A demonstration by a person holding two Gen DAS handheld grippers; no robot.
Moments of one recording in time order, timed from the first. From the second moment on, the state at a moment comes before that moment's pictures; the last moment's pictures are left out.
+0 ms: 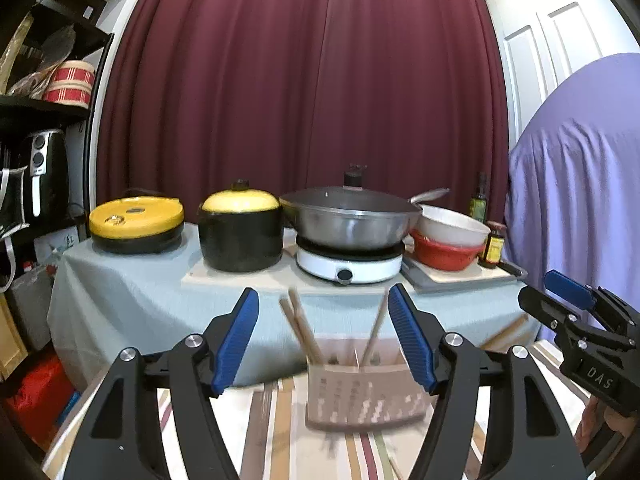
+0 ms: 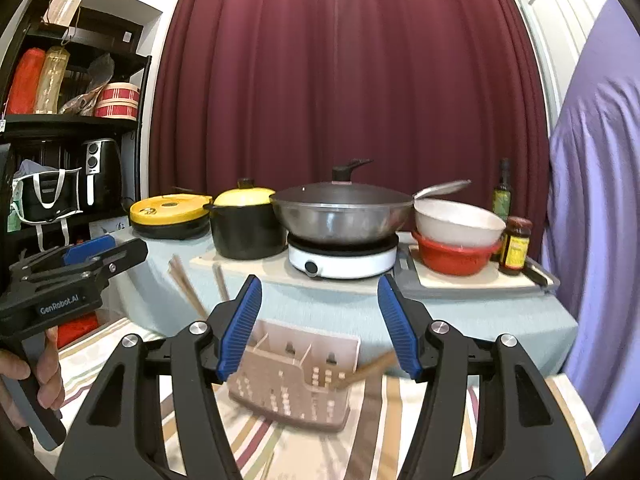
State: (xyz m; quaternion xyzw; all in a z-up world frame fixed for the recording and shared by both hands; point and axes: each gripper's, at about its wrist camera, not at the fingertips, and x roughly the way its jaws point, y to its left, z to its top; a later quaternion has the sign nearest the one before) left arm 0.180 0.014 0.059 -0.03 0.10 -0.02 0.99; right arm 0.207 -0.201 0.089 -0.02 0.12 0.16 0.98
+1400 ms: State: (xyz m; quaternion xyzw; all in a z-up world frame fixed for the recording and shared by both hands) left arm 0.068 -0.060 -0.114 -0.02 0.29 -0.05 0.95; right arm 0.038 -0.275 -0.099 -0.01 0.30 0.15 0.94
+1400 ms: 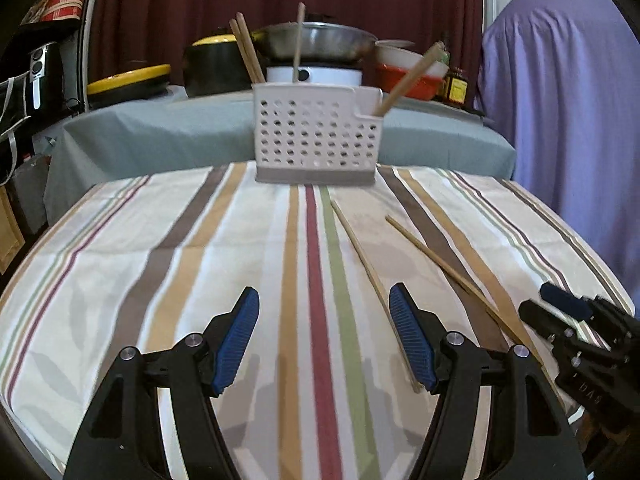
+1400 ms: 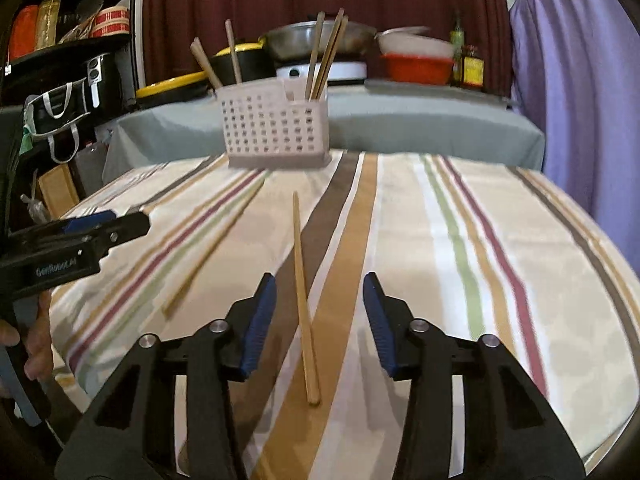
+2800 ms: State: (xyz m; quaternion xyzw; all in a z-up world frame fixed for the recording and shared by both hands) left arm 0.055 -0.100 -0.146 0.02 0.34 -0.08 0.94; right arm 0.006 -0.283 -0.116 0.00 0.31 0.17 0.94
